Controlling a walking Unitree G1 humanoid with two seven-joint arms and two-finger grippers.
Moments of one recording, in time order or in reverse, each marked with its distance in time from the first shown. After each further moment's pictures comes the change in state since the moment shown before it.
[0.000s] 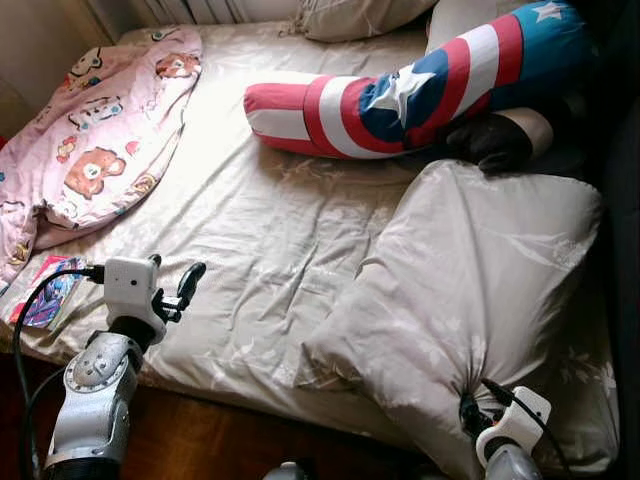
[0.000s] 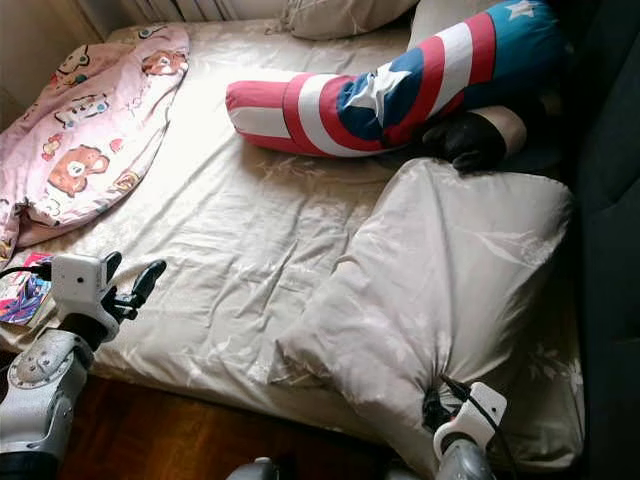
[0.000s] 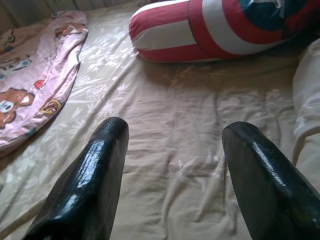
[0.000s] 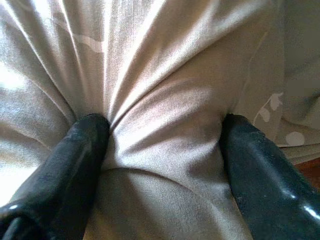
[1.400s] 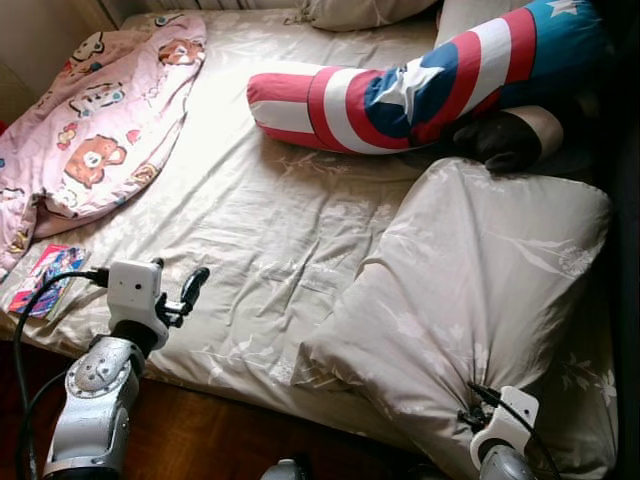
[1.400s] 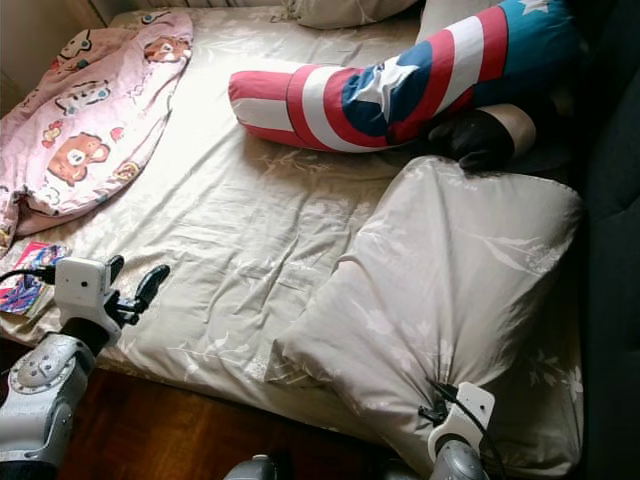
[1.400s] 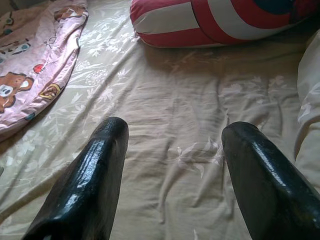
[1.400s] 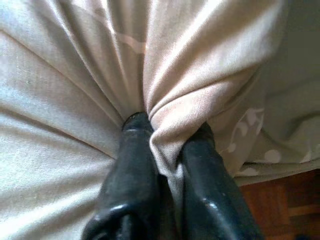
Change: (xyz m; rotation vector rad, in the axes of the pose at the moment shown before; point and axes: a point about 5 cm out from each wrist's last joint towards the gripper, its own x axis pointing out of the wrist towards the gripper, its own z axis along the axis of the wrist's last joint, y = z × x) left arm -0.004 -0.008 -0.004 0.005 0.026 -0.009; right arm 0.000 -0.005 0.001 -0.167 0.001 -0.104
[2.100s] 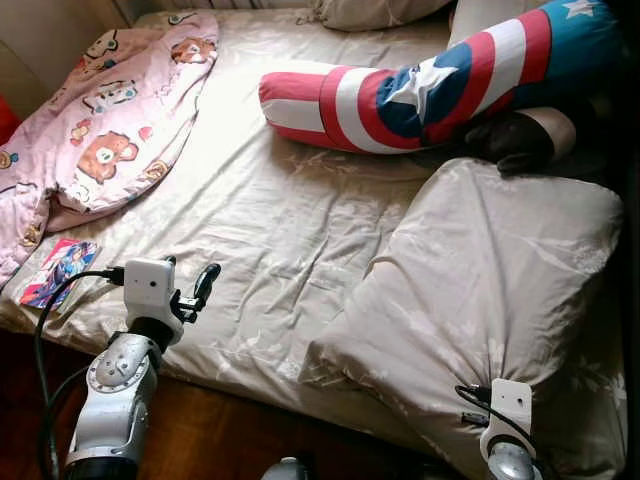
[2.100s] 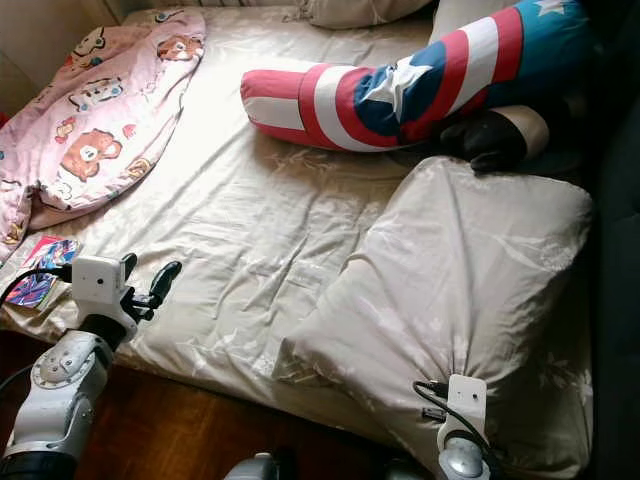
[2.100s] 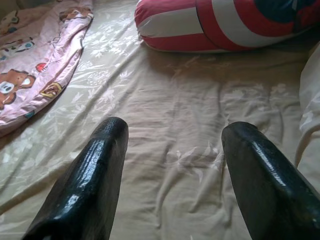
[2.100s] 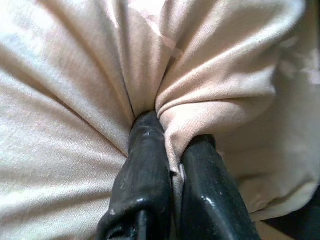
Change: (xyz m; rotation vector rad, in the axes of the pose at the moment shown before) left arm 0.011 -0.009 -0.004 -0.037 -0.024 0.017; right arm -0.001 -0.006 0.020 -0.329 -0.198 -0.120
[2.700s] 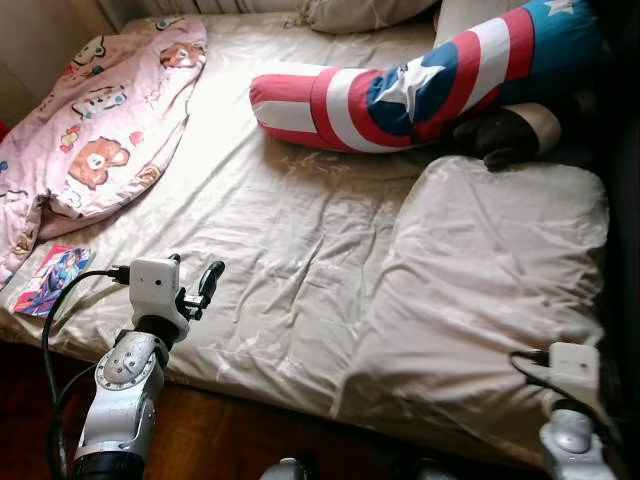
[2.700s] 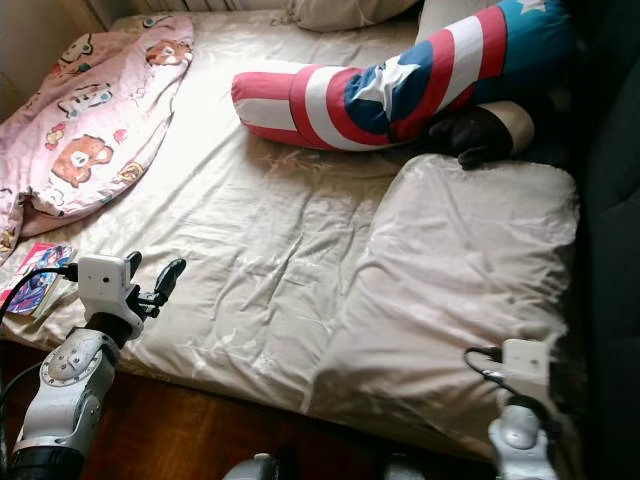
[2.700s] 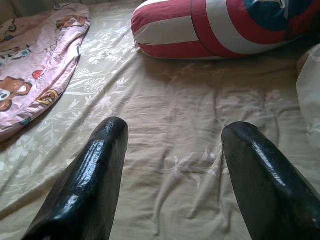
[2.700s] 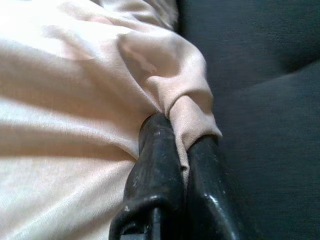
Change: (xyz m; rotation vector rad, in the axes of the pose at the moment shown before) left arm 0.004 -0.003 -0.002 -0.009 -0.021 0.009; right arm 0.019 -0.087 0.062 -0.117 -0.224 -0.320
